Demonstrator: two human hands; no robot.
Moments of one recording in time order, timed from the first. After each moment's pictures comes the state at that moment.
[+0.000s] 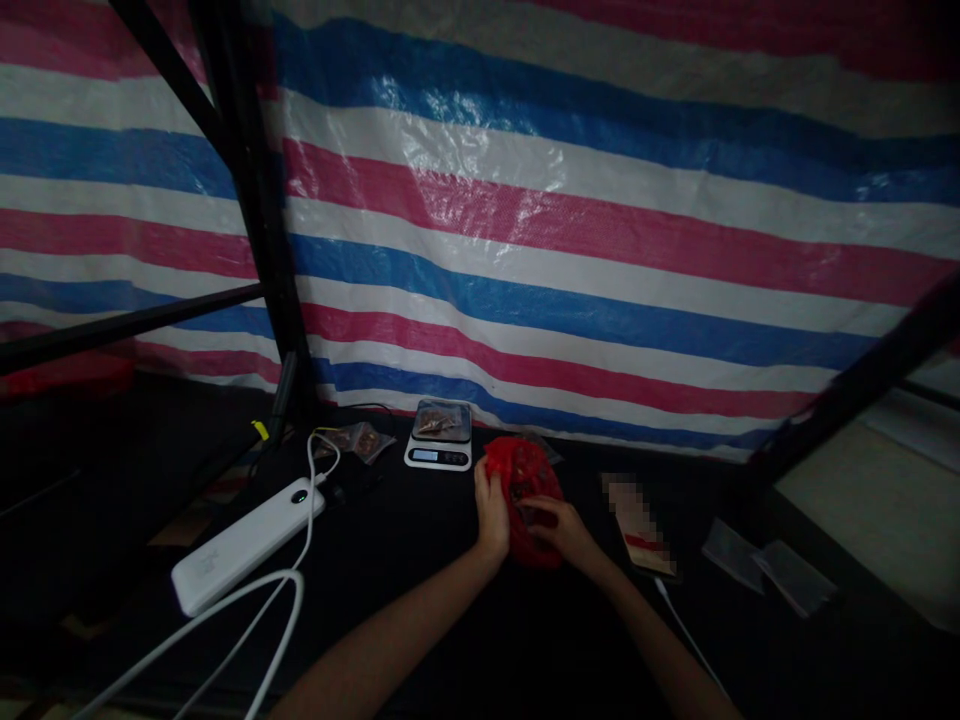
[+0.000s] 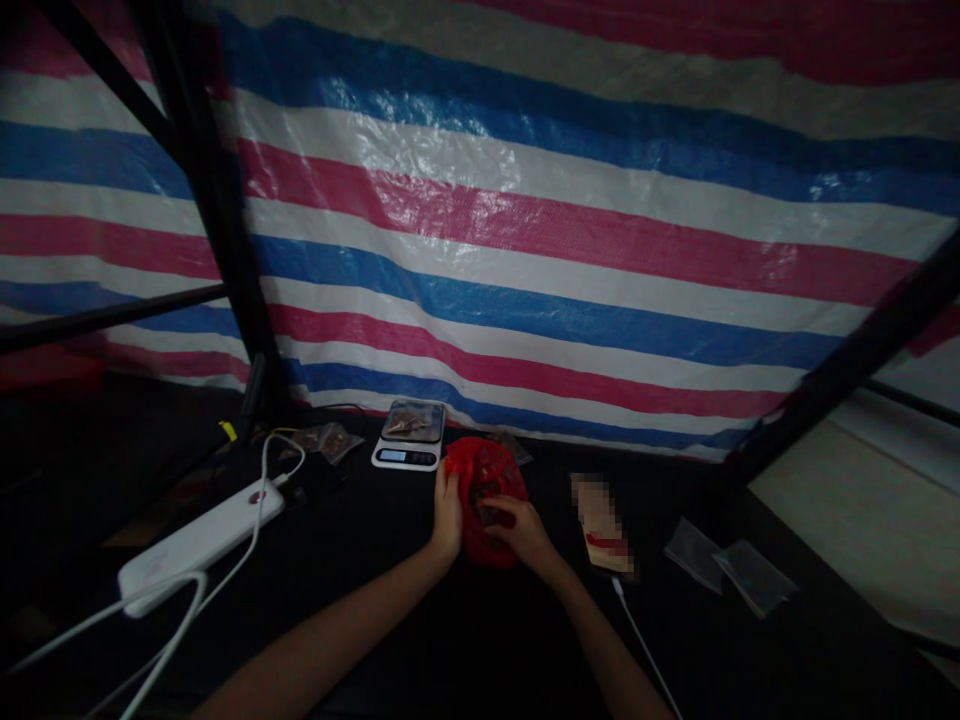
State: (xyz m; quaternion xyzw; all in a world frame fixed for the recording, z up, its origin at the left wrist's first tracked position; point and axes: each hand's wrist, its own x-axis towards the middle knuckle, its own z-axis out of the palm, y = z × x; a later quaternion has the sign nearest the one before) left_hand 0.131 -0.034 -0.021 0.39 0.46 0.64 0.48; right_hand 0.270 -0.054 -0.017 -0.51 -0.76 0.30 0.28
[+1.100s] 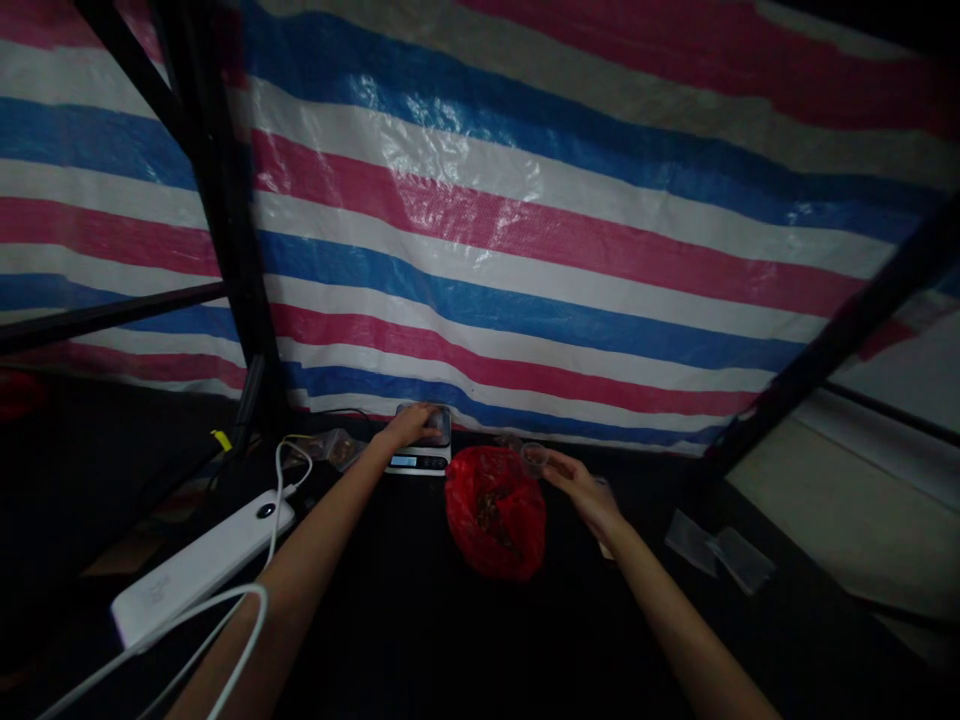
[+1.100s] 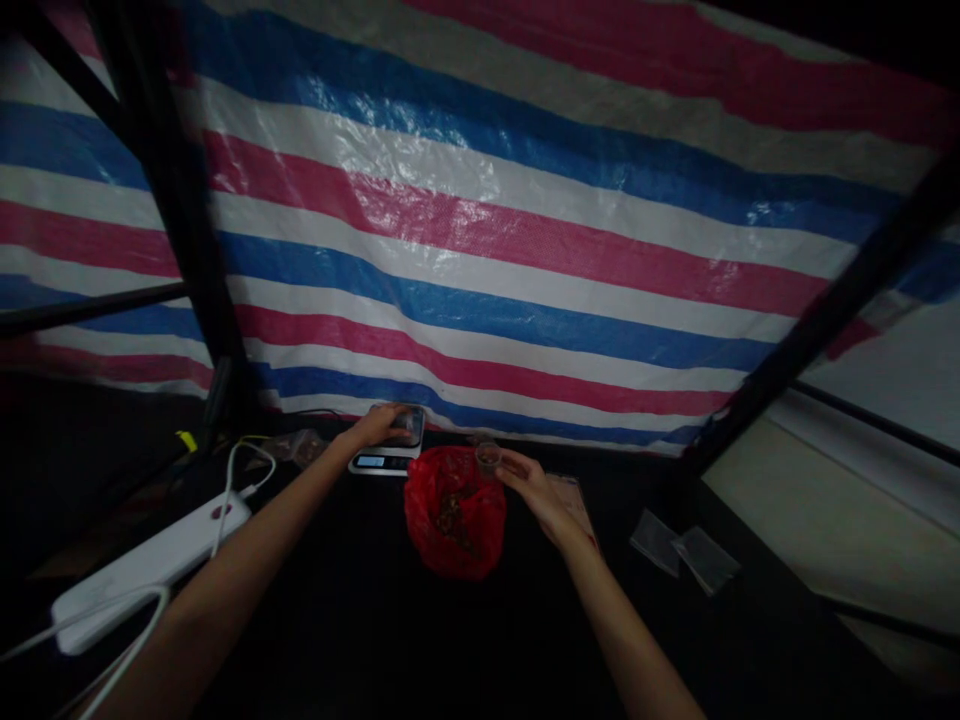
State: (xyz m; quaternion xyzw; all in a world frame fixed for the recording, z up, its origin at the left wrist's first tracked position) left_hand -0.004 0.114 0.020 0.87 0.44 0.20 0.13; right_hand 0.280 -0.056 0.078 -0.47 -0.59 0.46 0.46
